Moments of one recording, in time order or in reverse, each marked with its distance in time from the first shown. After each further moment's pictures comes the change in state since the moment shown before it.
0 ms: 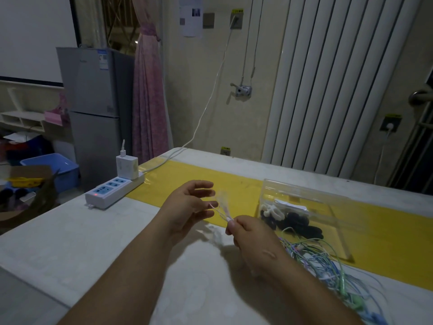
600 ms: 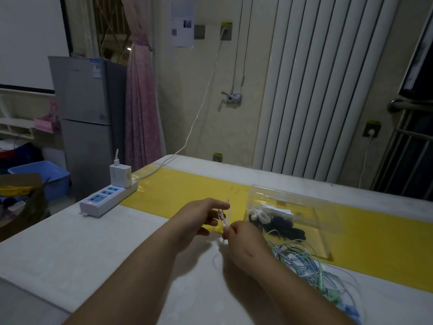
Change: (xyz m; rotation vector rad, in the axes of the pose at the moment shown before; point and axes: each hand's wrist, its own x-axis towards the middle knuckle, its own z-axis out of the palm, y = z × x) left_hand -0.010 0.006 0.034 0.392 -0.131 -0.200; right_hand 0.003 0.000 -0.002 -0.222 0.054 0.136
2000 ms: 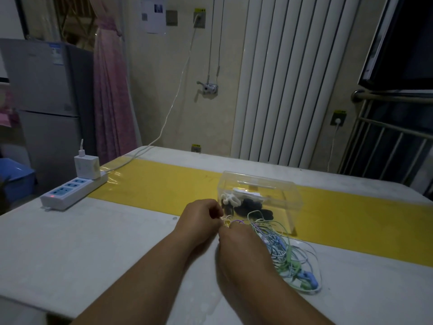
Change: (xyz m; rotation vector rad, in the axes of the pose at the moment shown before) left_hand 0.025 -0.036 0.068 0.657 0.163 0.406; right_hand -0.060 0.021 -0.022 -0.642 0.042 -0.102
